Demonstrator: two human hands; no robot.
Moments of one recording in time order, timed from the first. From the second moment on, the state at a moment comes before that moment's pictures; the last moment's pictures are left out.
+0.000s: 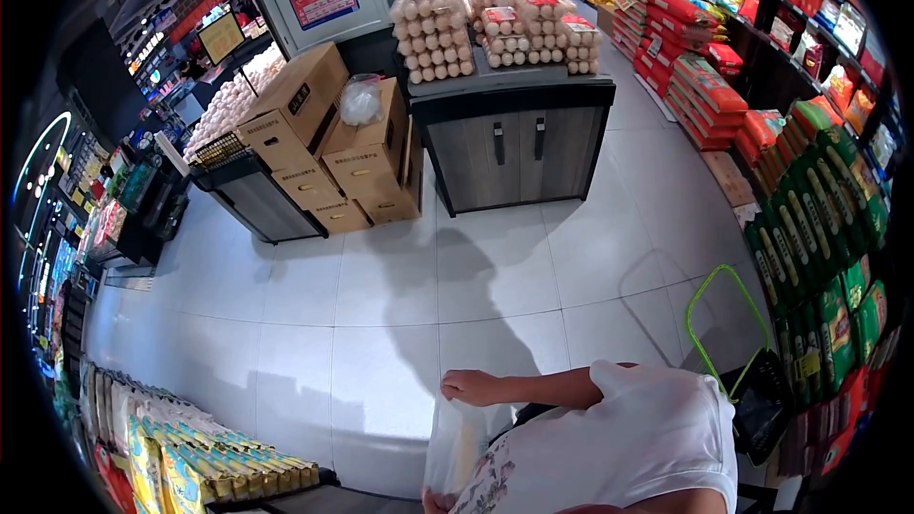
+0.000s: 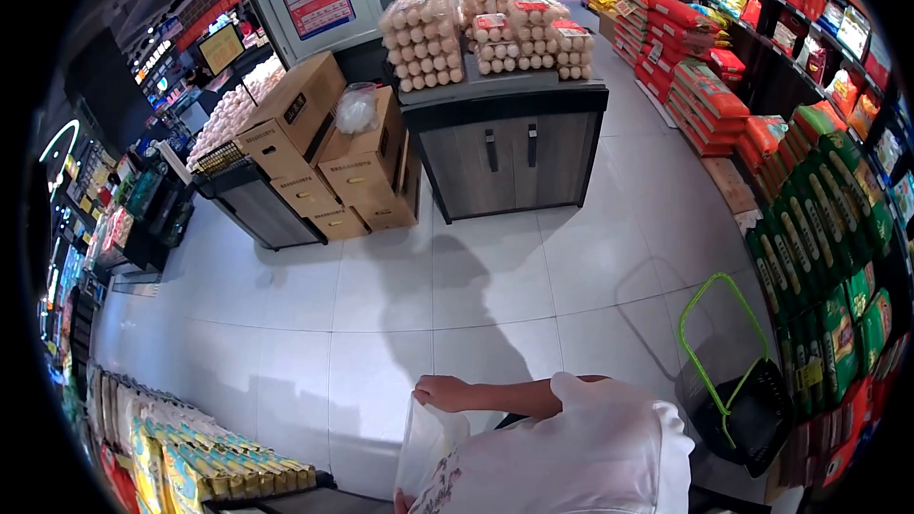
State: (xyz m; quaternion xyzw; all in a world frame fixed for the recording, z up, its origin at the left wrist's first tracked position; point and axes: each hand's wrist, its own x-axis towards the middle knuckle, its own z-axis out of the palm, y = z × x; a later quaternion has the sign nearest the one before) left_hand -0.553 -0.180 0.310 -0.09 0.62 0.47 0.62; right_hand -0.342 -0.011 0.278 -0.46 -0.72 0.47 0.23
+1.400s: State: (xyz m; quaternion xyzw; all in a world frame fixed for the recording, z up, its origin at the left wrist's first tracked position) left_hand -0.721 -0.206 0.368 -0.19 0.47 0.70 0.50; right_hand -0.616 -0.032 0.310 -0.04 -0.83 0.54 -0.08
